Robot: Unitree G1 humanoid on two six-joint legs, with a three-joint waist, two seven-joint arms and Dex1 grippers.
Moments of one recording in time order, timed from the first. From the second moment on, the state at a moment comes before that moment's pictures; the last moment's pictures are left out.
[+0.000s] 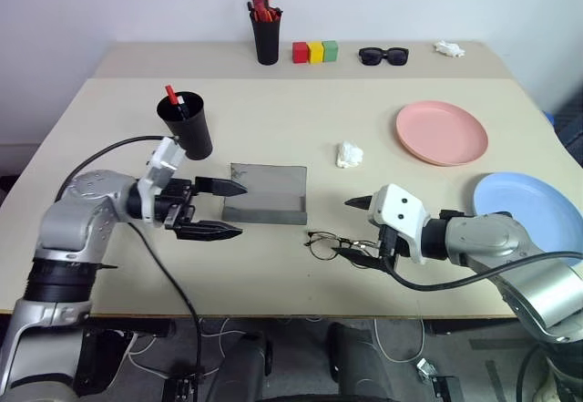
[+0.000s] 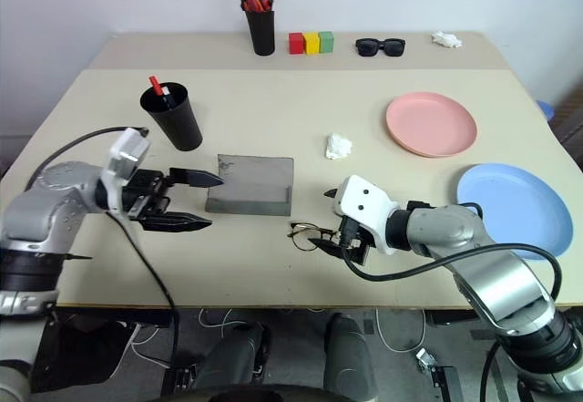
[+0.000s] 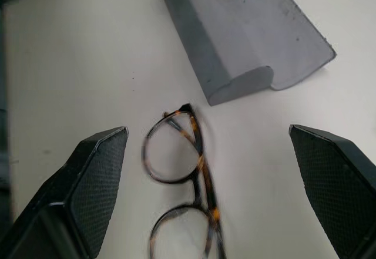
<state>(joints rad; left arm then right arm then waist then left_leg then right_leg) -0.46 0.76 0.07 0.01 -0.58 0.50 -1.54 -0.28 -0.86 0.16 -0.66 0.38 0.79 0.73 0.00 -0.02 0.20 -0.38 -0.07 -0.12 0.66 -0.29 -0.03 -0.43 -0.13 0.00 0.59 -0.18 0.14</state>
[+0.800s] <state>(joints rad) -0.29 0.75 0.18 -0.06 -0.64 0.40 -1.42 -0.35 -0.92 0.34 -0.63 0.20 0.87 0.76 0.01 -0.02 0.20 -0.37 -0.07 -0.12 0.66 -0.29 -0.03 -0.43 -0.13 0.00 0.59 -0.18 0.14</state>
